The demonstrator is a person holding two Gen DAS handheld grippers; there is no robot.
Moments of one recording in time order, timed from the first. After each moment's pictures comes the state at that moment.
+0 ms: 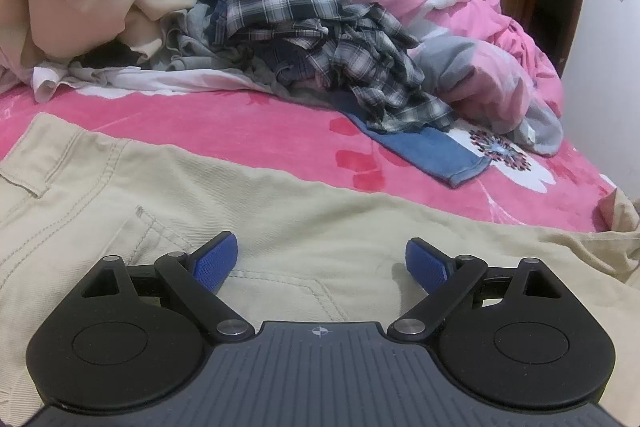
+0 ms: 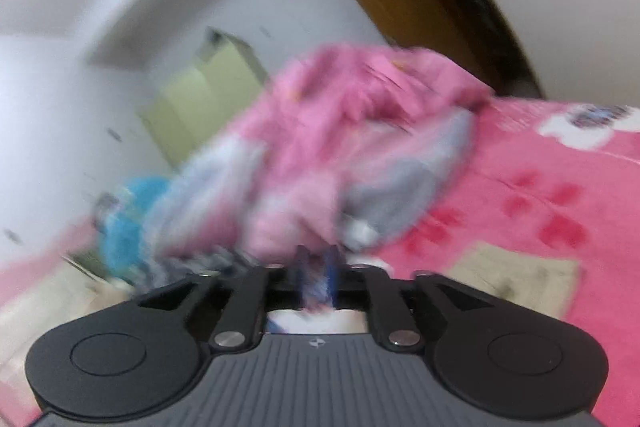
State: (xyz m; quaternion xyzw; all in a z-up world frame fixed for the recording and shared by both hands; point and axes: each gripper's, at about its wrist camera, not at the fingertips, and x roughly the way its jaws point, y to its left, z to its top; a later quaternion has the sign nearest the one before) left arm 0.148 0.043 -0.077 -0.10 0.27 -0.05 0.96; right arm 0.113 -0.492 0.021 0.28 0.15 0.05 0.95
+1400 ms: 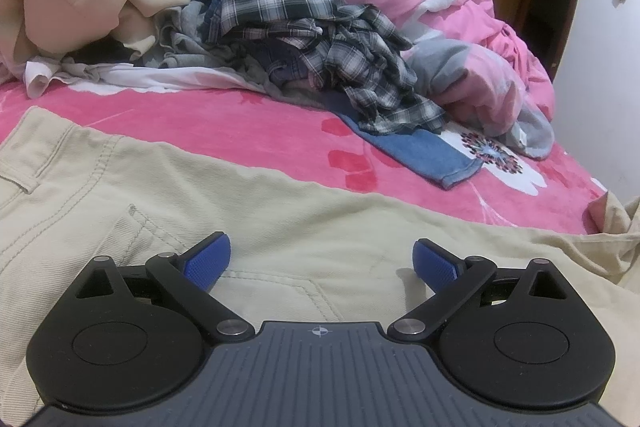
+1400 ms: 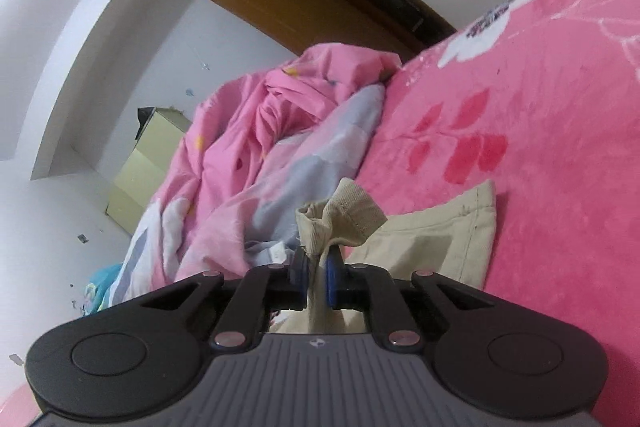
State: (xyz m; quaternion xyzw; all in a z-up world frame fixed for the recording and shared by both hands) left arm 0.148 0.046 -0.080 -0.11 0.26 -0.07 0.96; right arm 0.149 -0.564 -0.099 0.45 0.09 0.02 0.89
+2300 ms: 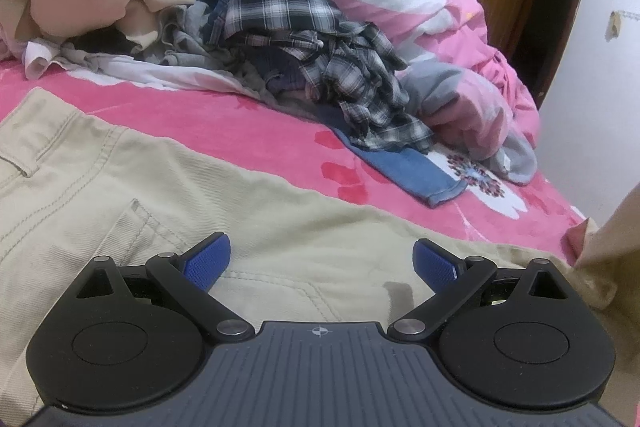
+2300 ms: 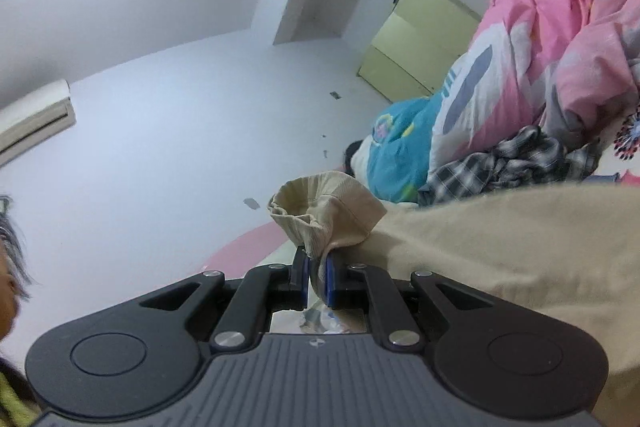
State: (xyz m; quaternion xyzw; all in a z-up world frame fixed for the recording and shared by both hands) left arm 0.143 0.061 -0.082 -0.16 0.24 -0.09 0.95; right arm 0.028 -0.271 0.033 0.39 0.09 0.41 0.82
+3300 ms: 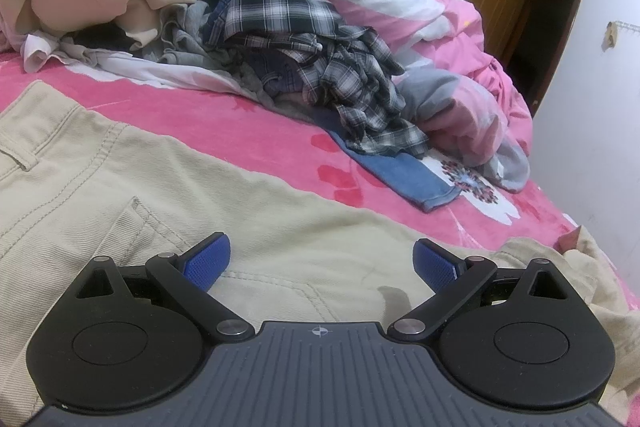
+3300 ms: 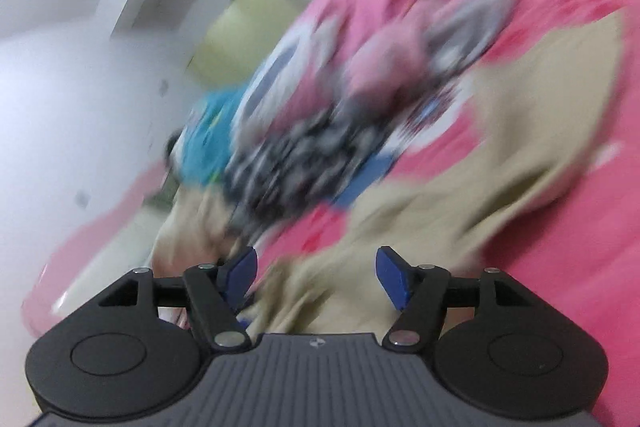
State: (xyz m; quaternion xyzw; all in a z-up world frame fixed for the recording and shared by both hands) left arm 0.142 0.064 -0.082 -0.17 0.24 -0.09 0.95; right arm -0.016 -0.367 -0.051 0.38 0.18 0.16 0.89
